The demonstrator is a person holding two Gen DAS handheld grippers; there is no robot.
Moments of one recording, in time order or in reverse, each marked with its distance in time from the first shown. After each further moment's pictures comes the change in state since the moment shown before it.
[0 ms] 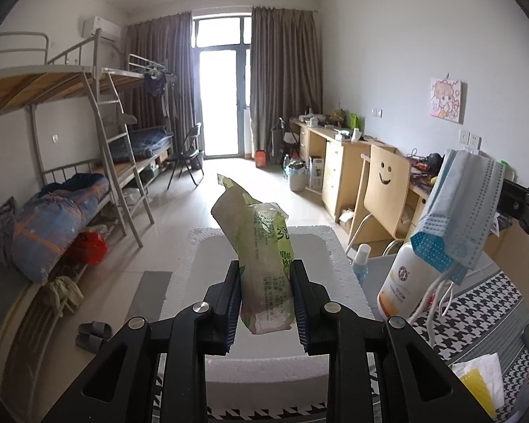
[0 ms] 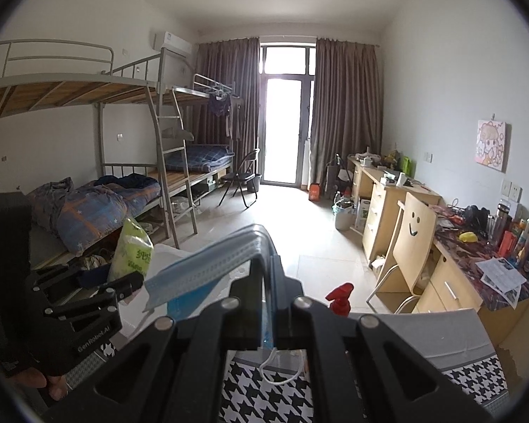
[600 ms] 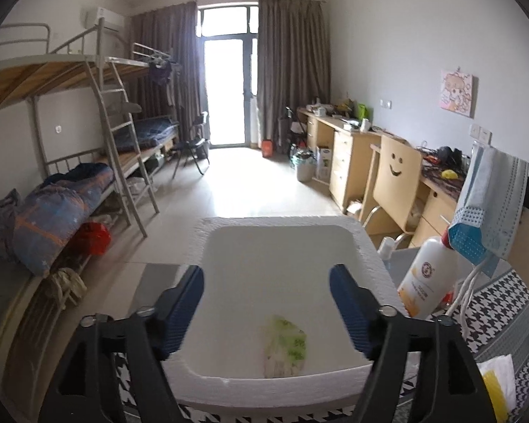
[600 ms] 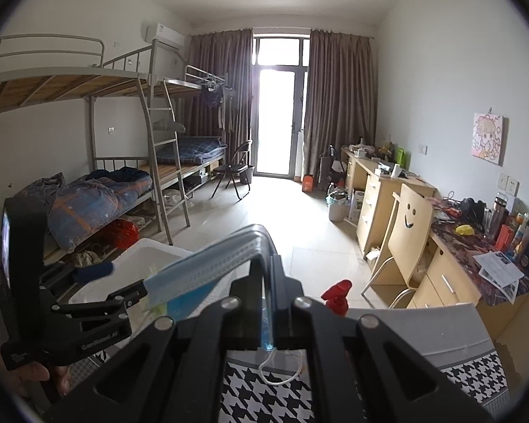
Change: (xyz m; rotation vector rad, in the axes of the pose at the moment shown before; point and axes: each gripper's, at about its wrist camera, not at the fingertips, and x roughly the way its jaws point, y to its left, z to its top) left arm 0.018 0.015 -0.002 -0.022 0.037 0.033; right arm 0.018 -0.006 -0.001 0.006 0.035 -0.028
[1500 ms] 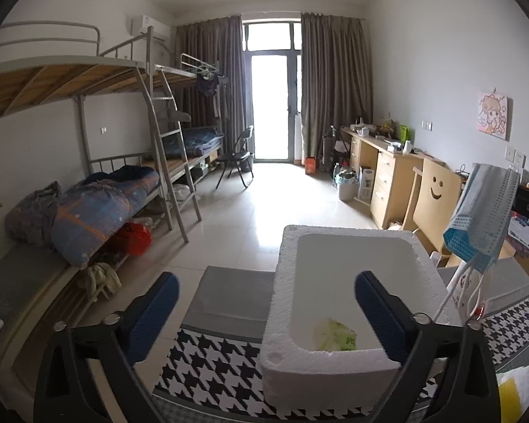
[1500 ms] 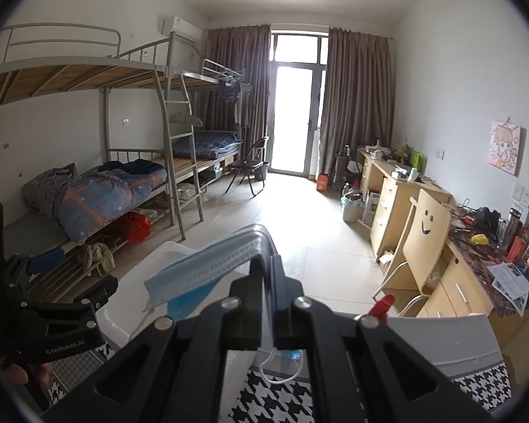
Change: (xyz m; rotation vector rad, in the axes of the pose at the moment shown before) left arm -0.026 0.040 -0.009 -0.064 -0.064 0.161; right arm 0.015 0.029 0.010 -0.048 0.016 0.060
